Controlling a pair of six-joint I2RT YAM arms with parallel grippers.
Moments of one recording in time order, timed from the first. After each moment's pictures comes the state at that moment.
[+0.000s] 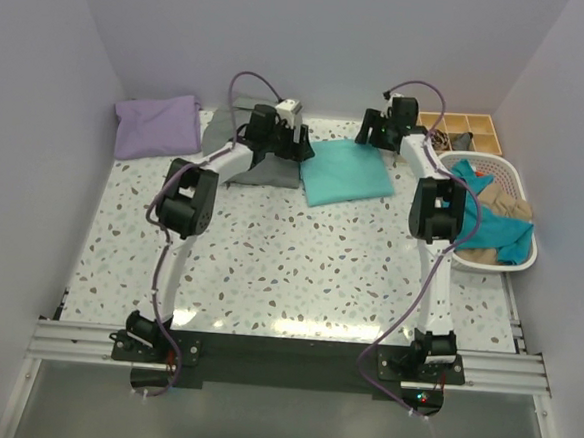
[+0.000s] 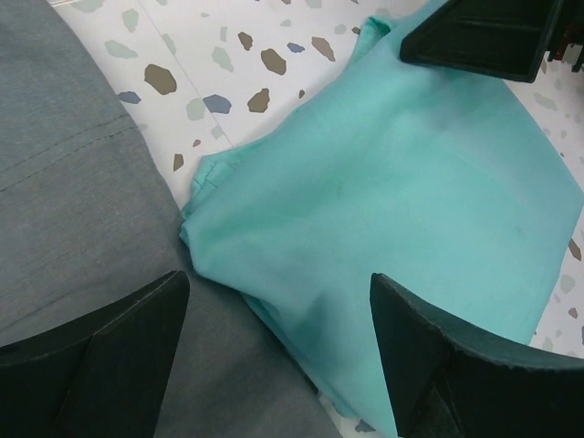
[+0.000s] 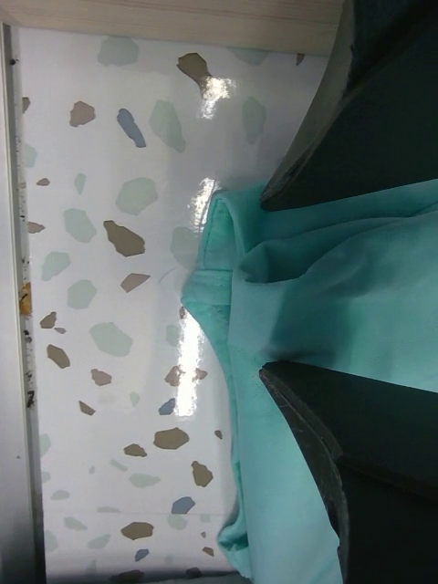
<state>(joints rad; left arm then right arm) -0.36 2.45 1.92 0.04 0.42 -0.22 0.10 2.60 2.31 -0.40 -0.19 0.24</state>
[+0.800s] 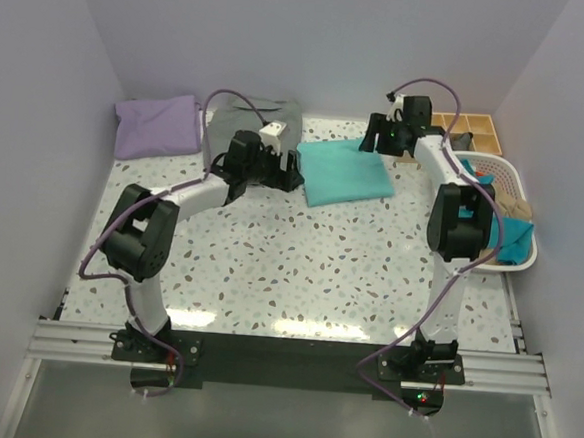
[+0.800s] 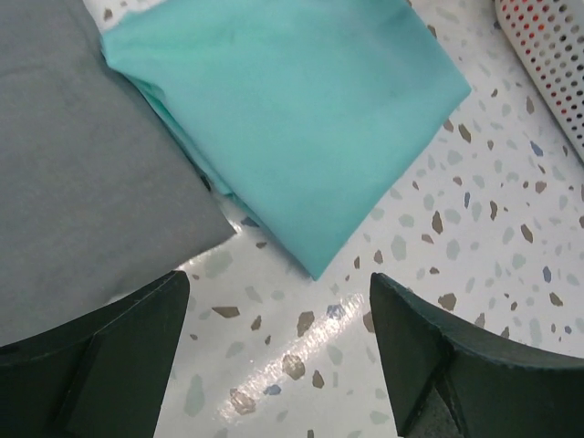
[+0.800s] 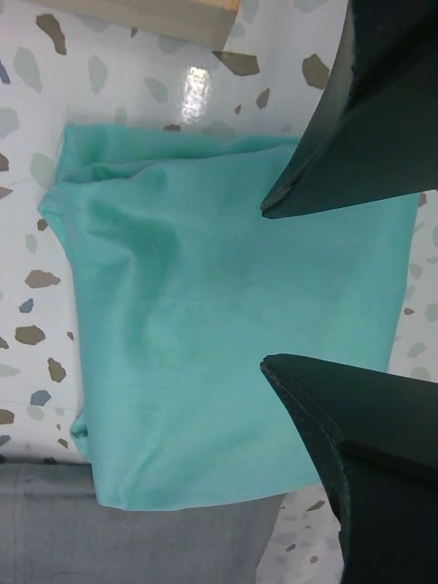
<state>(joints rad) -0.42 1.85 1.21 0.18 0.31 -0.23 0.10 2.20 1.88 -0.45 -0.27 0.16</state>
